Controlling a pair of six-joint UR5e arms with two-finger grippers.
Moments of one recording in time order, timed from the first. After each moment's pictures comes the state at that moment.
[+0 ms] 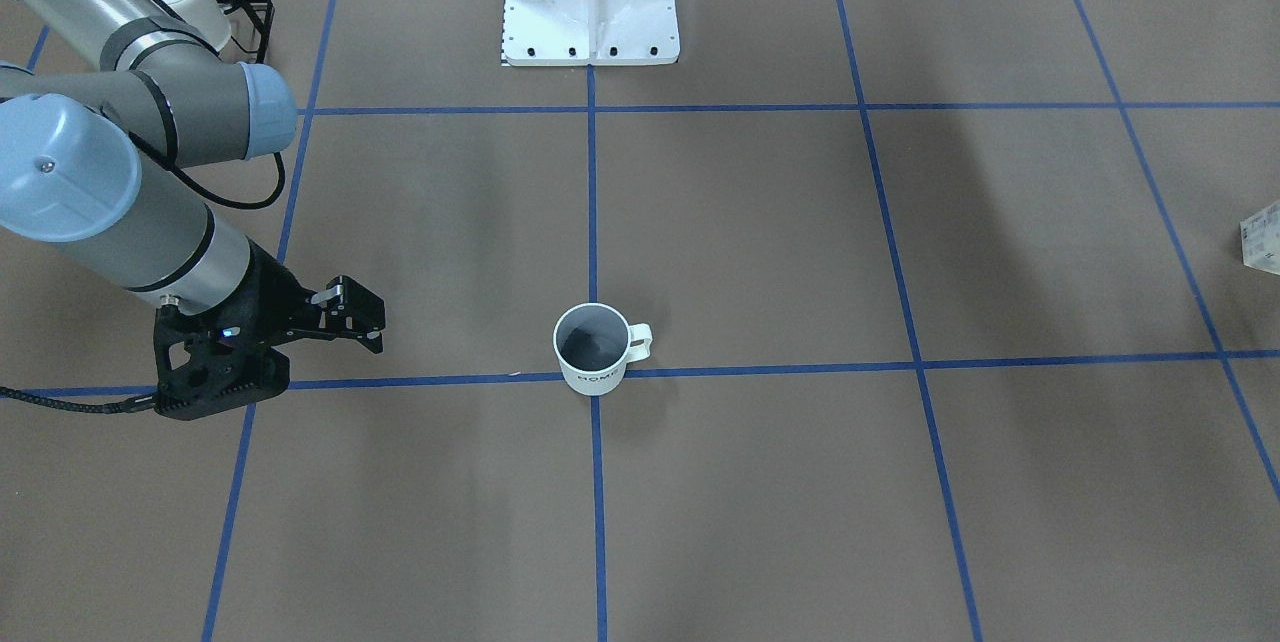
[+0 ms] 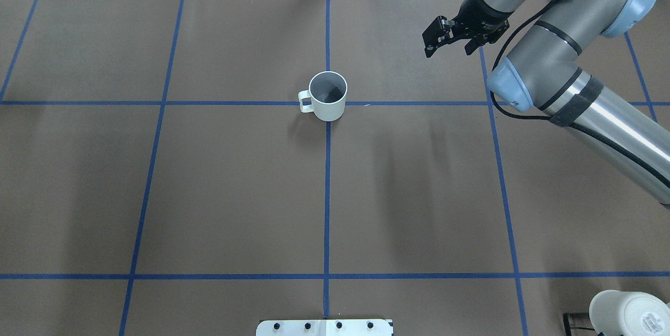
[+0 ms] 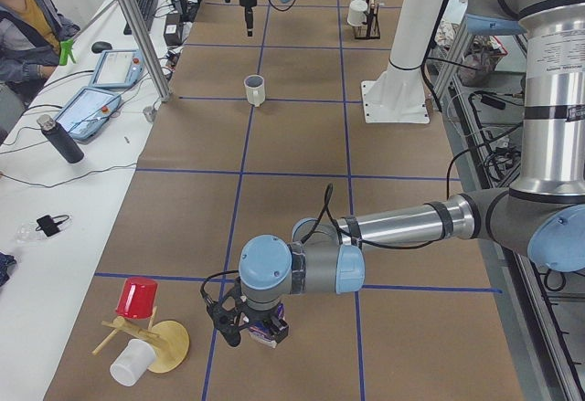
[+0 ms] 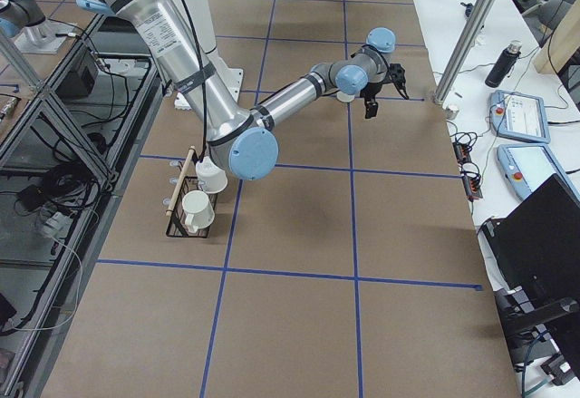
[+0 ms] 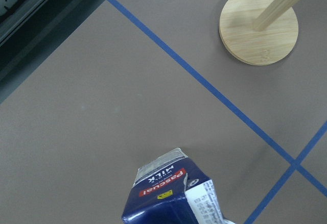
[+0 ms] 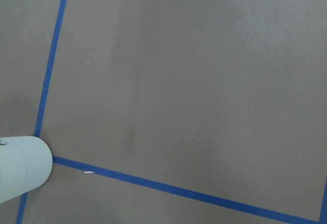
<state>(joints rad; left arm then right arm) -1.74 -1.50 -1.48 -1.74 -2.34 -0.67 0.97 -0.96 1.51 -1.39 2.26 0.73</state>
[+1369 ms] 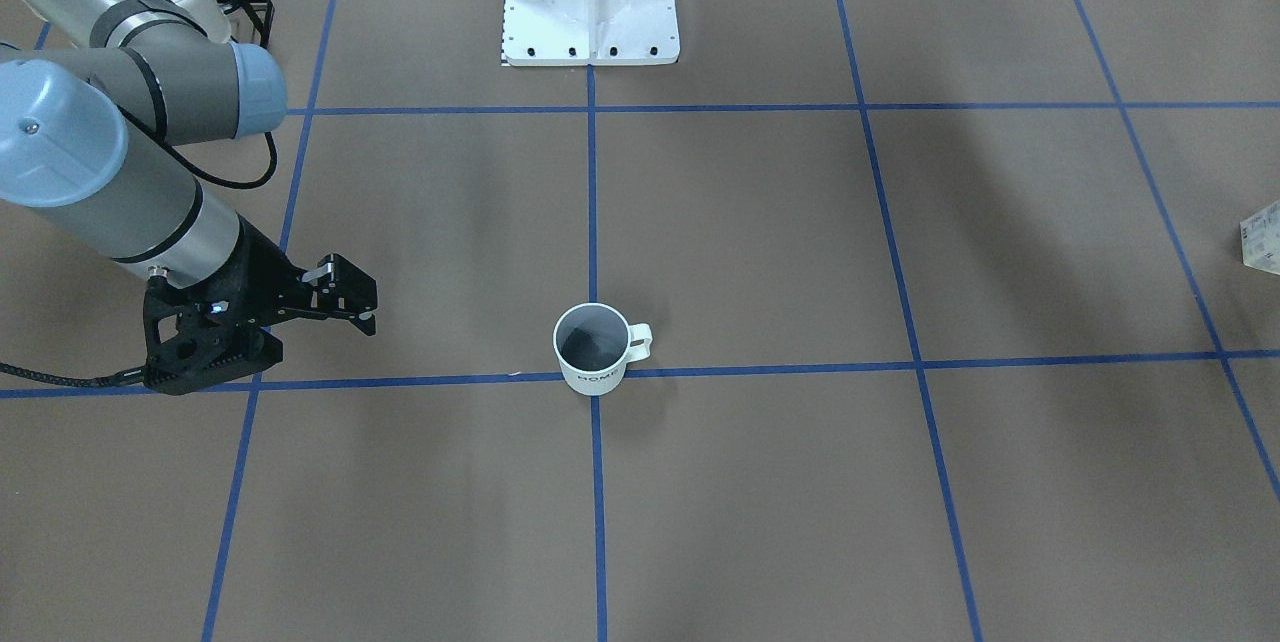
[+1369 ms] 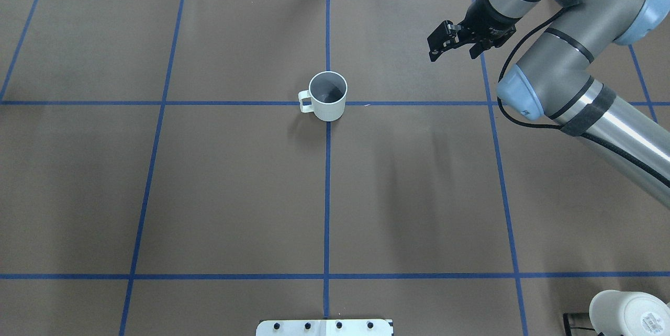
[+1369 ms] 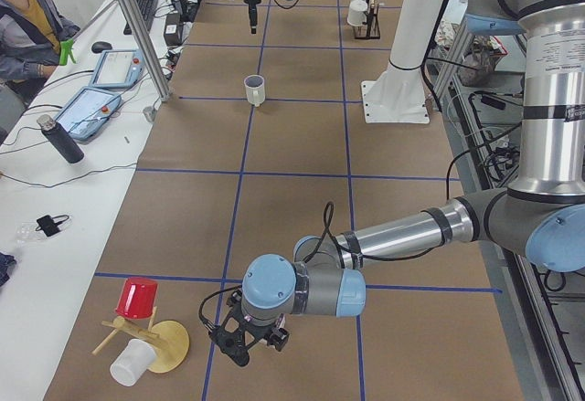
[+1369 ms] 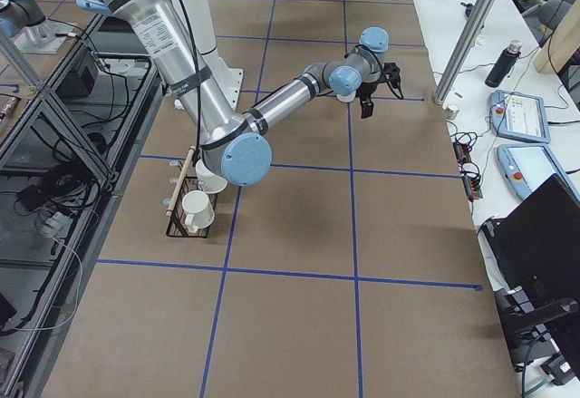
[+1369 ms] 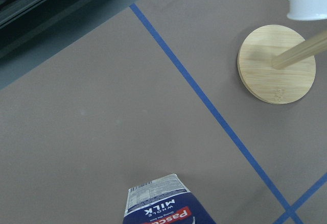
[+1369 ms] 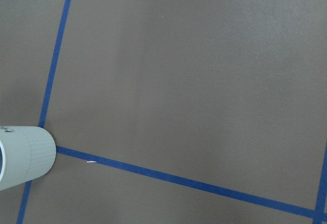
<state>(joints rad) -1.74 -1.51 -1.38 -1.93 -2.35 -0.91 0.97 -0.99 1.57 -1.39 2.26 0.74</state>
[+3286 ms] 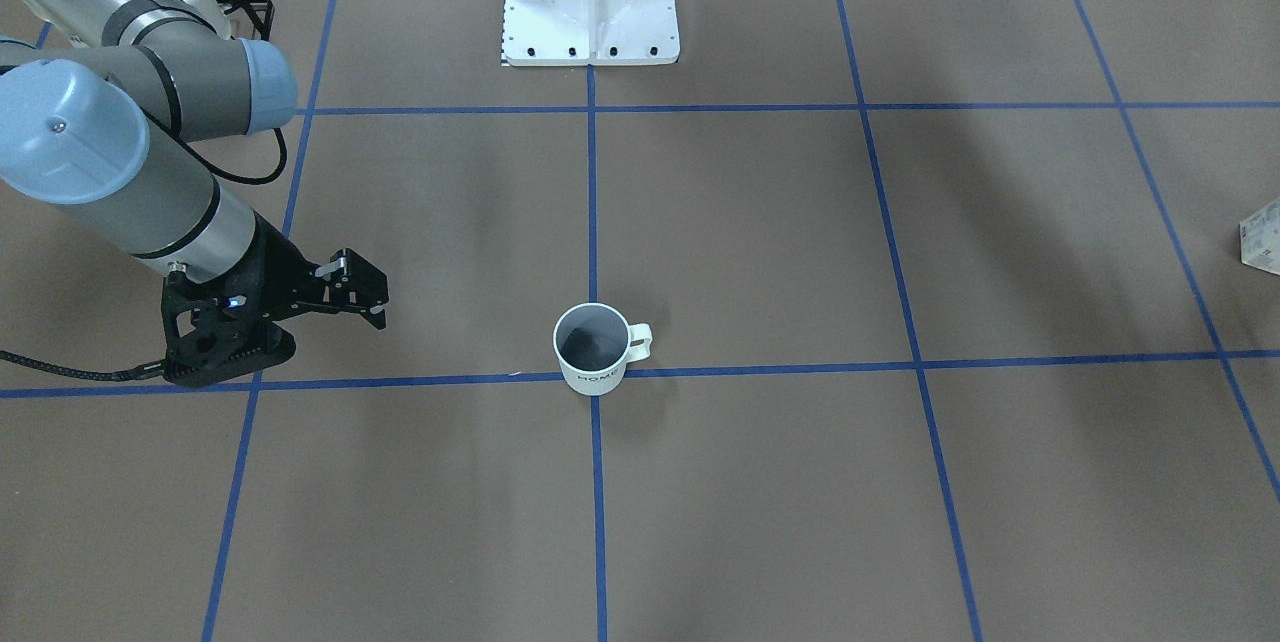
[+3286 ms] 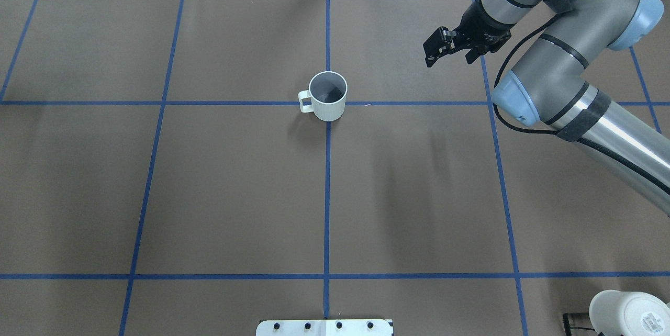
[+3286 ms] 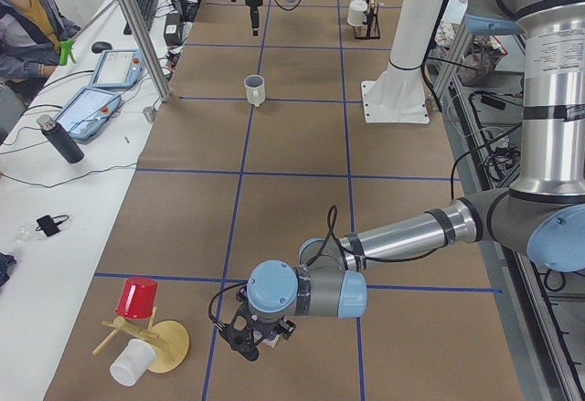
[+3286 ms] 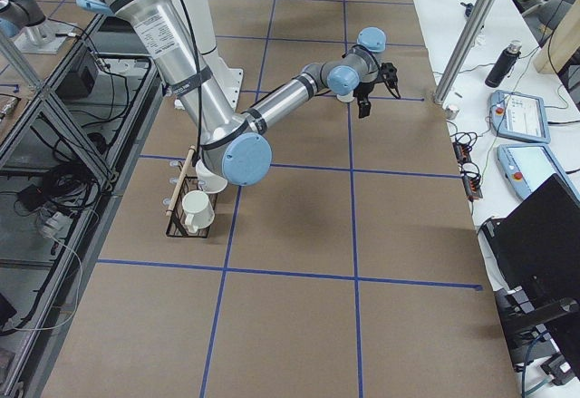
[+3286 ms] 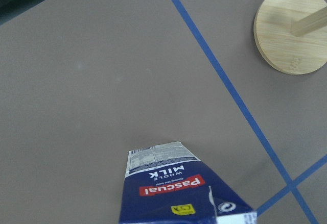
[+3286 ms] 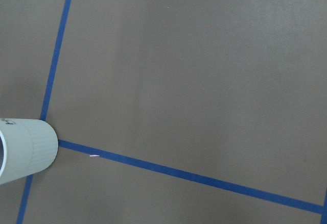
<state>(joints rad) -1.70 -1.49 -1.37 -1.93 -2.43 -0.95 0.95 -0.99 1.57 -1.40 2.25 0.74</state>
